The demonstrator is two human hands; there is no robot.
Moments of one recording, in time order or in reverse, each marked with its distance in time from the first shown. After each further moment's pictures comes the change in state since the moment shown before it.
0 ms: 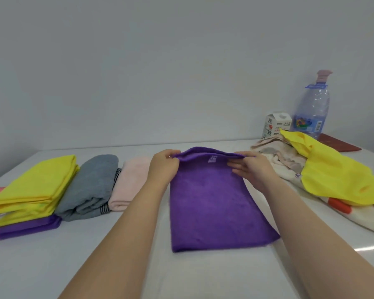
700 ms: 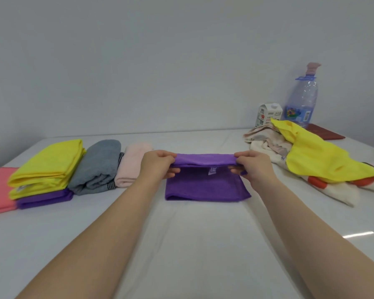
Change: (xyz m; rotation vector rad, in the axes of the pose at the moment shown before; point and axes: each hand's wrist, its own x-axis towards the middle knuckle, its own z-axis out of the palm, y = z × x) left_hand -0.064 0.004 -0.023 -0.136 -0.026 -0.160; right_hand -0.072 0.006 -0.007 -0.054 0.159 -0.026
